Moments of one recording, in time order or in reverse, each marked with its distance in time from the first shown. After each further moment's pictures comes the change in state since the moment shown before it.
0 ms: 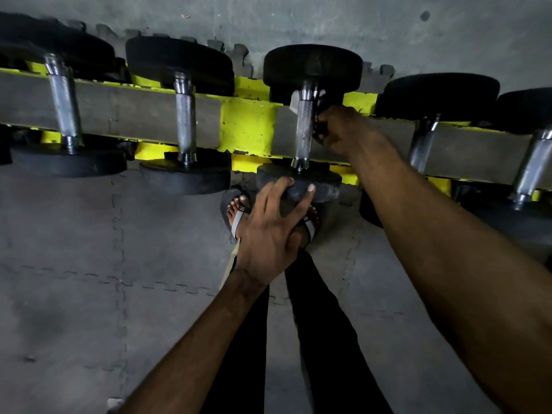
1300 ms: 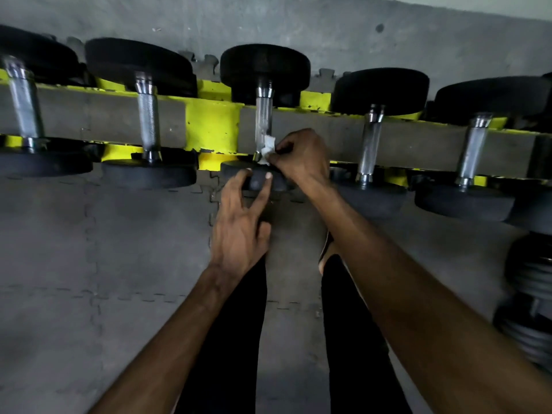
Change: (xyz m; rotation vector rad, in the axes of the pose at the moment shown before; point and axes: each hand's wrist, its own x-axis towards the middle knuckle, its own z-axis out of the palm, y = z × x) left_hand -0.008 0.026 0.009 -0.062 0.077 -0.092; right_hand -0.084 0.051 -0.024 -0.926 0.313 -0.552
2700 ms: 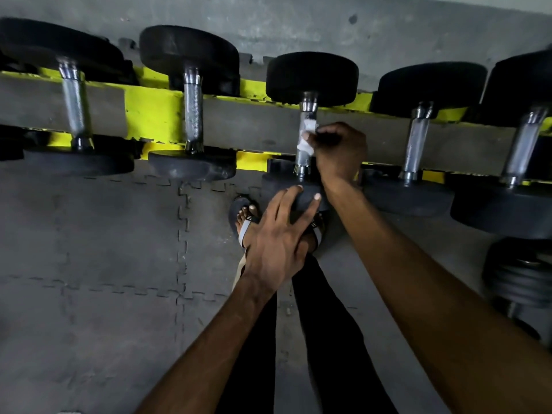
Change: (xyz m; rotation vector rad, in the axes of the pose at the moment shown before) left_hand -0.003 0.157 0.108 0.086 -0.157 0.122; right_hand 0.023 0.148 -0.096 0.368 0.369 0.056
